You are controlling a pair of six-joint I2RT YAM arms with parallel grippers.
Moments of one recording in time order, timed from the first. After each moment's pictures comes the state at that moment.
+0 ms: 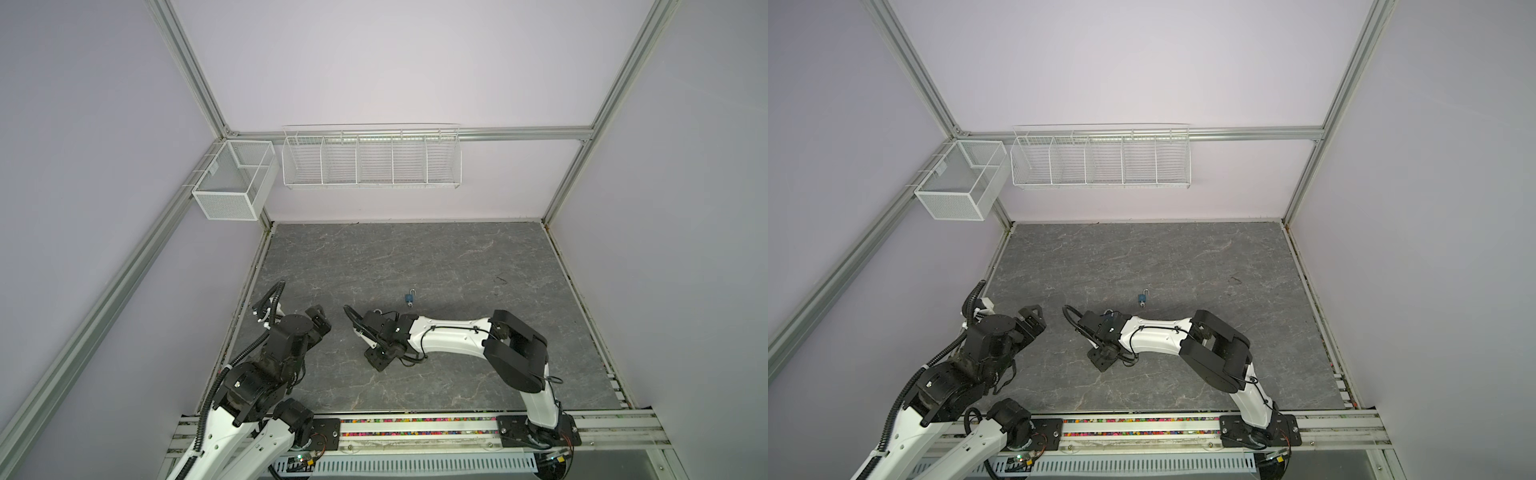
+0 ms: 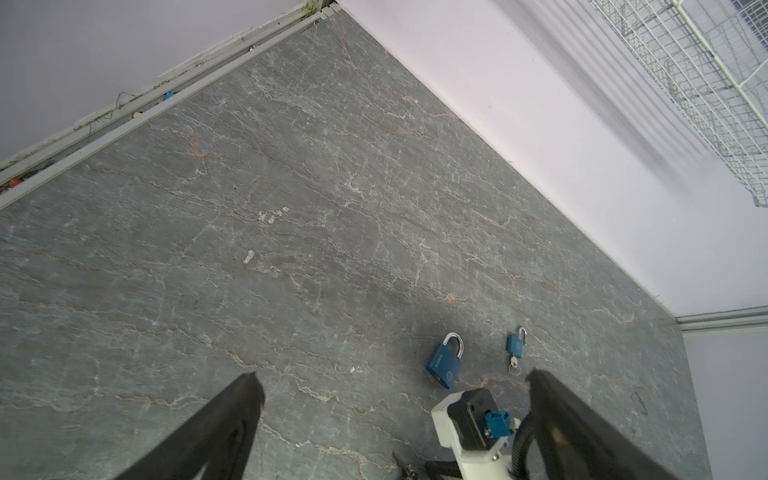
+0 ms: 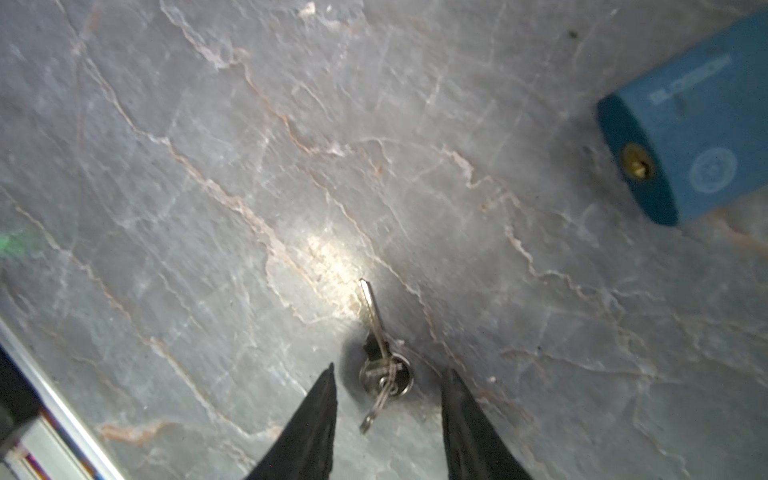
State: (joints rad) left arm -0.59 0.55 0.79 -0.91 -0.50 -0.98; right arm 1.16 2.05 1.42 -0.56 -0.04 0.32
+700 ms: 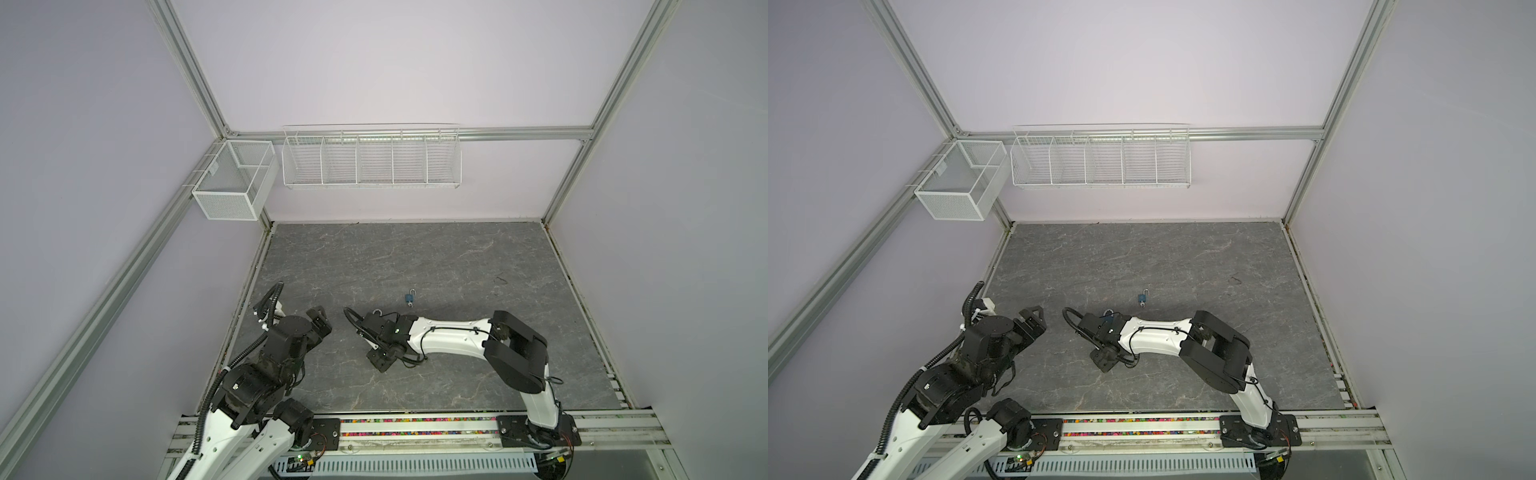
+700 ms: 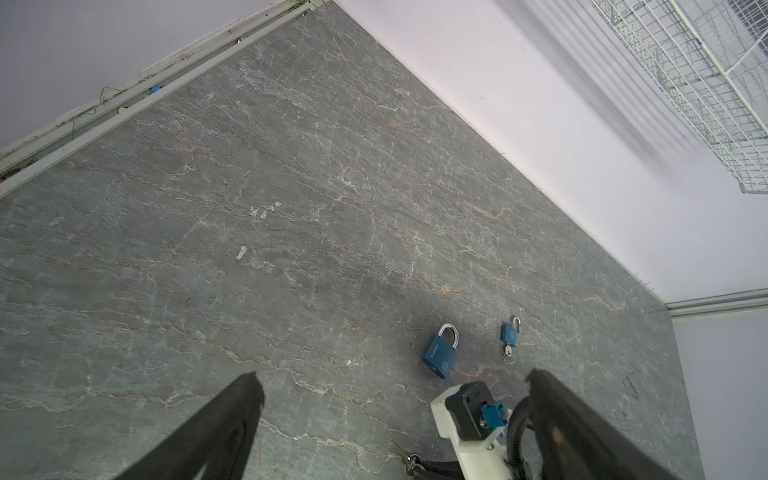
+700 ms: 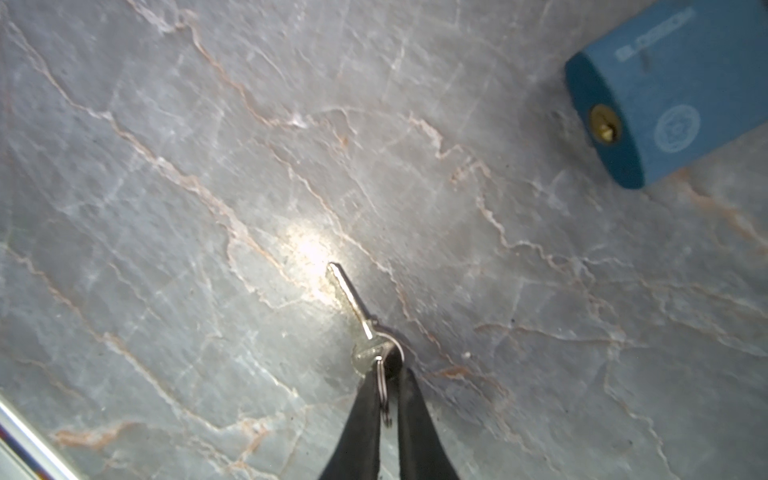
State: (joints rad) left arm -0.59 0.54 0.79 -0.91 -0.47 -0.97; right arm 1.17 2.05 1.42 -0.60 0.02 0.32
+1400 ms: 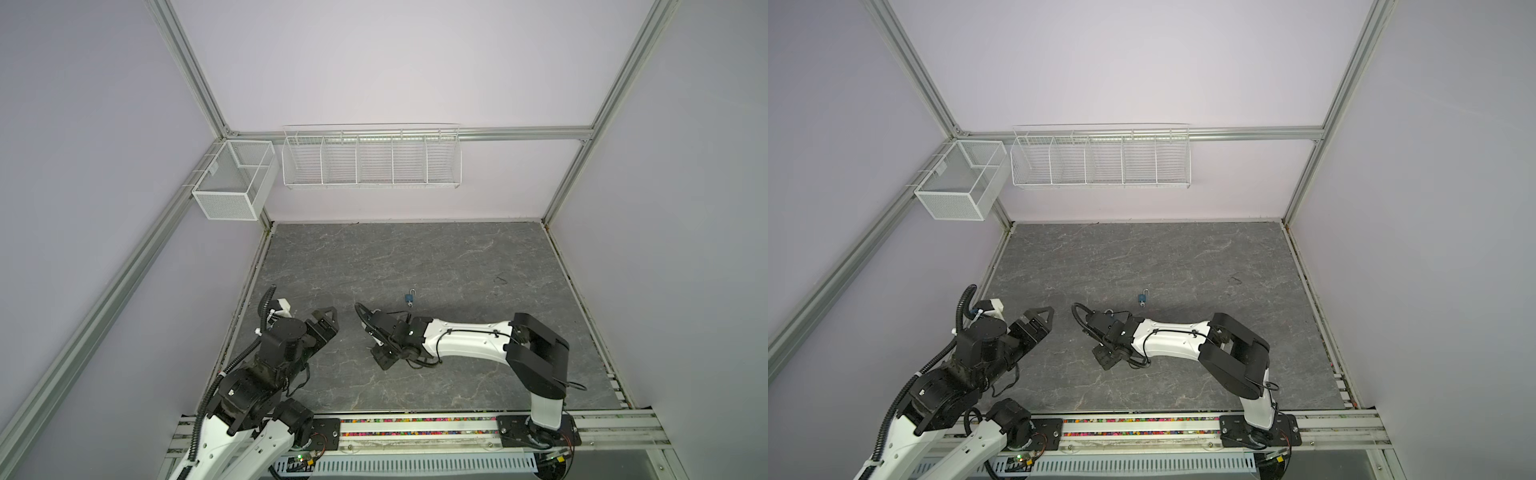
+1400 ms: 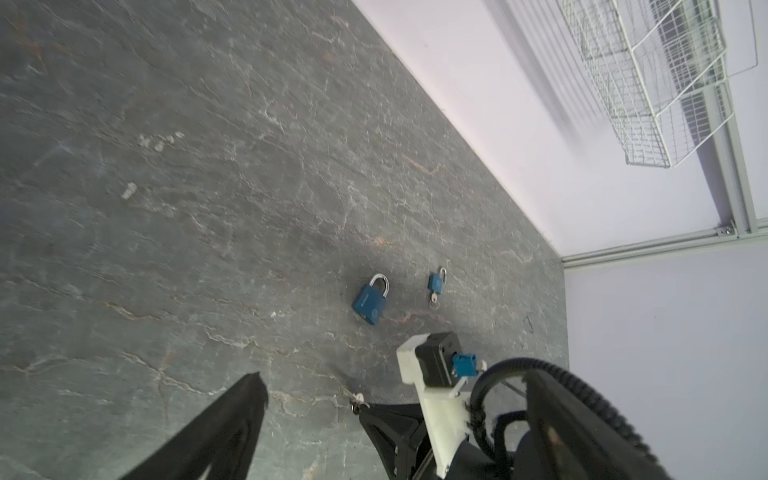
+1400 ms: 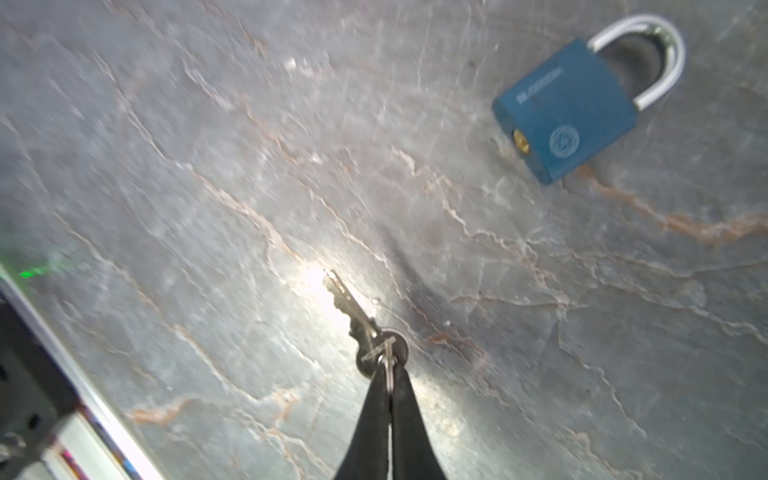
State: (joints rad) left arm -0.59 0.50 0.77 -0.85 -0.22 -1.07; right arm 1.16 1.91 1.29 -0.46 0.02 0.42
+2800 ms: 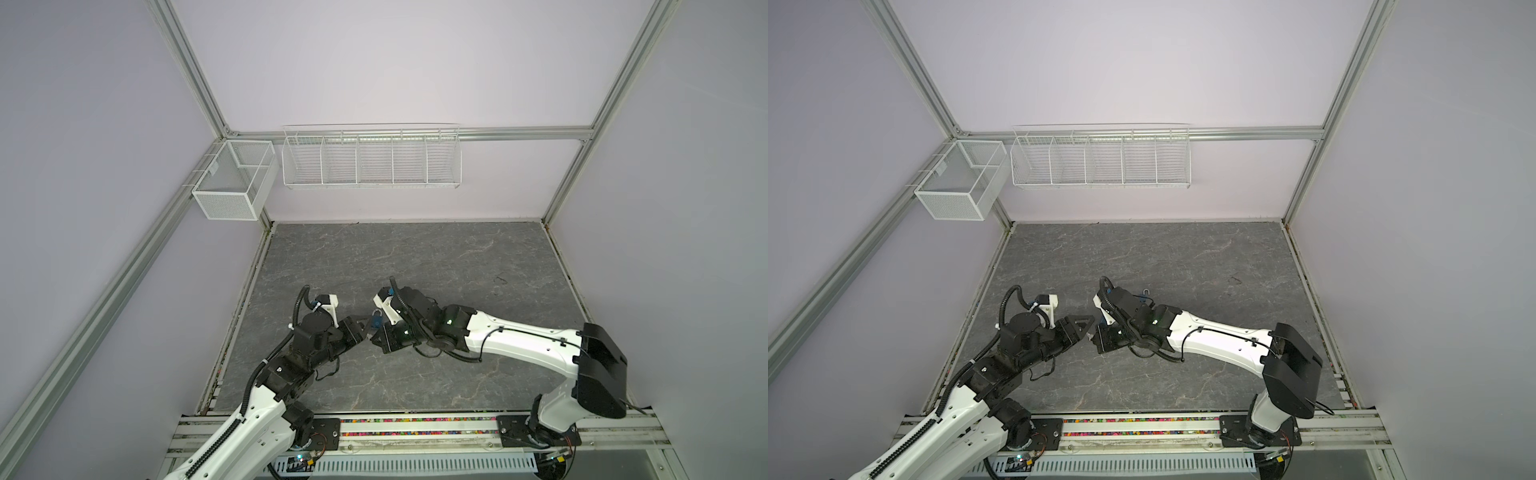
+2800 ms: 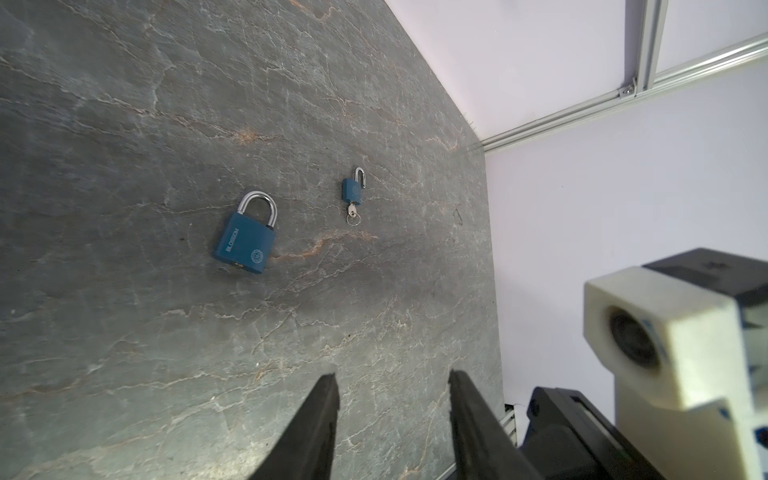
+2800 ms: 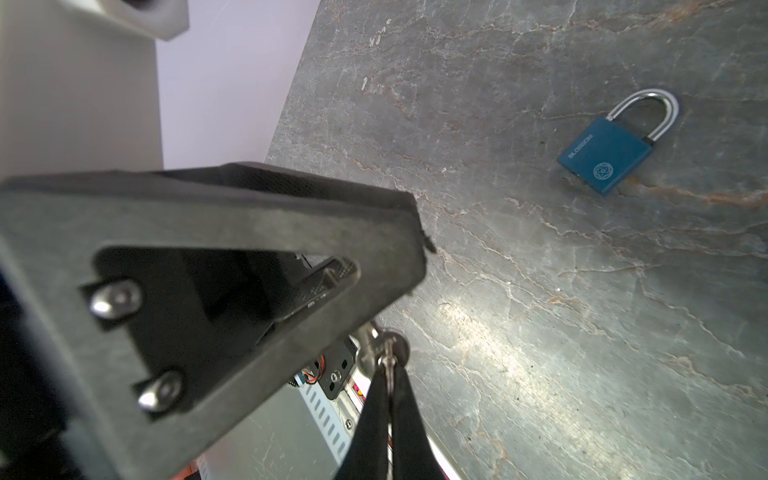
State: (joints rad) left arm -0.59 0.65 0.45 -0.25 0.18 -1.02; right arm 1.10 1.61 1.21 -0.37 -0.25 0.74
